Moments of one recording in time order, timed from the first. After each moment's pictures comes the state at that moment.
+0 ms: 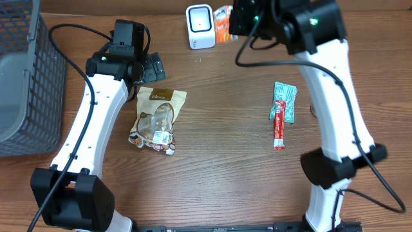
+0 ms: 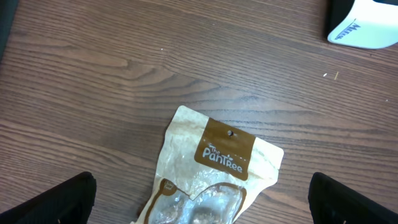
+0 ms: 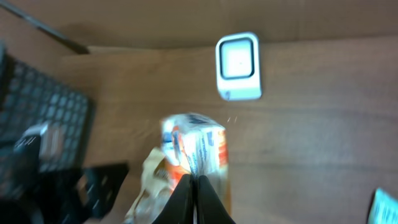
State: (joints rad) left arm -0.16 1.71 1.55 -0.91 -0.18 -0.41; right arm 0.40 2.08 2.57 -1.26 -0.13 0.40
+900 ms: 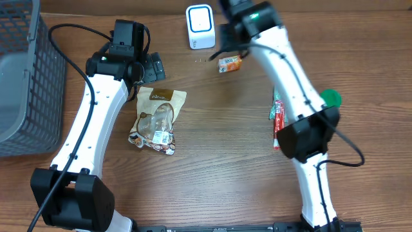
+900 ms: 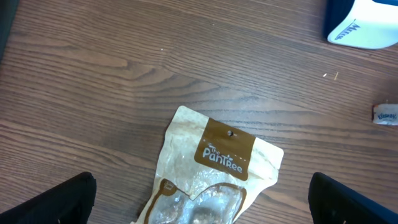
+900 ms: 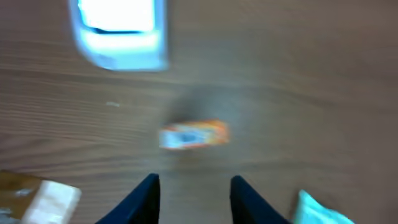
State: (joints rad) left arm -0.16 1.71 1.55 -0.91 -0.18 -0.41; right arm 0.38 2.38 2.58 -1.34 0.17 0.30
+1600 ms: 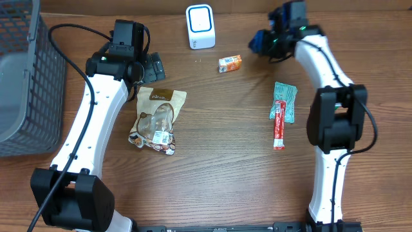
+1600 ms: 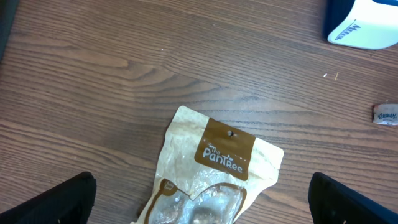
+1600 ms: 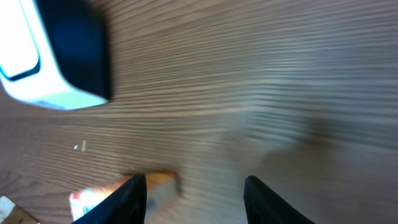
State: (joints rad) left arm -0.16 1.71 1.55 -0.91 -0.18 -0.41; right arm 0.11 2.38 2.00 -0.62 -0.39 0.26
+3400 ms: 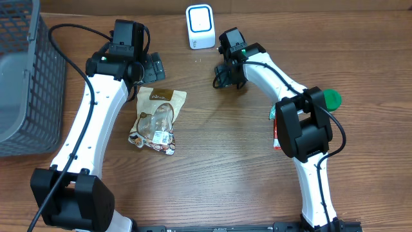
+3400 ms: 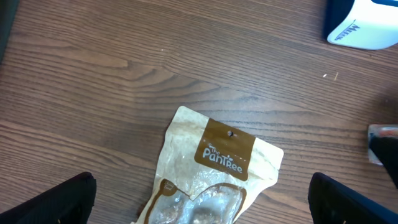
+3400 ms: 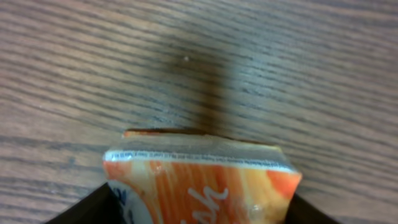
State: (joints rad) left arm -0.16 1.71 1.55 -0.91 -0.18 -0.41; right arm 0.39 2.39 1.92 -0.78 0.04 0.12
